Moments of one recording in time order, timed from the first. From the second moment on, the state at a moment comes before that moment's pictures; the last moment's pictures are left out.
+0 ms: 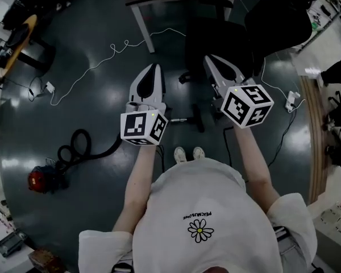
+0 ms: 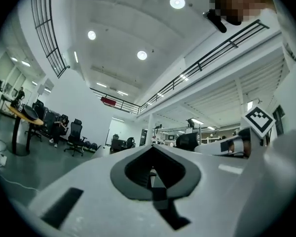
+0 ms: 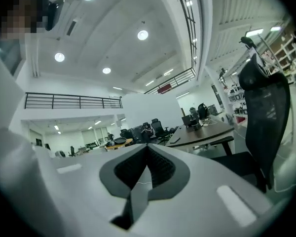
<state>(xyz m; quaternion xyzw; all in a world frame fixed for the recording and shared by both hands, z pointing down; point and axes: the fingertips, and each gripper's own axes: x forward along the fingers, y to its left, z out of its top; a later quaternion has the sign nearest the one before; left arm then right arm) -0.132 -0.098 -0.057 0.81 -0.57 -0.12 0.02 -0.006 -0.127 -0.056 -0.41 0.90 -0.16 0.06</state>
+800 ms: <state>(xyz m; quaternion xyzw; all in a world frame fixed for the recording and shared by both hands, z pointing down) -0.141 -0.066 -0.076 0.81 -0.58 -0.10 -0.02 -0.025 -0.084 -0.055 -0.43 0.90 -0.09 0.01</state>
